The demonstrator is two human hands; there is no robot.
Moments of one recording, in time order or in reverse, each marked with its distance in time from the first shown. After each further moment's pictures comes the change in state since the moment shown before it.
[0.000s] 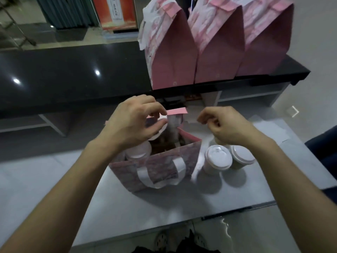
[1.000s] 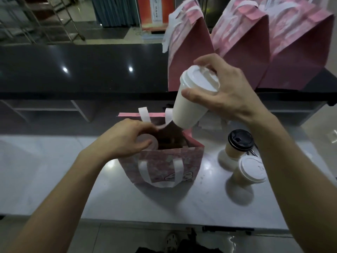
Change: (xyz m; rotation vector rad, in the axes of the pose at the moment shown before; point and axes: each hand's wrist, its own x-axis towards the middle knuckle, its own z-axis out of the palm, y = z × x) left_hand -0.048 -0.004 0.002 0.010 -0.356 -0.466; right_hand 0.037 -0.063 -0.064 0.269 0.190 -0.309
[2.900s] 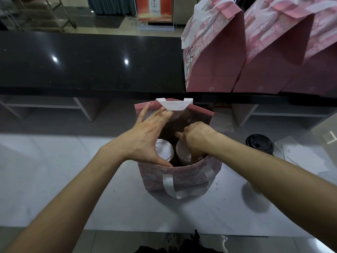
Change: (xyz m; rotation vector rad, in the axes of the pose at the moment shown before) left_hand 0.025 -0.053 0.019 -0.001 -0.032 0.254; right_hand 0.028 0.030 0.173 -1.102 -0.887 -0.184
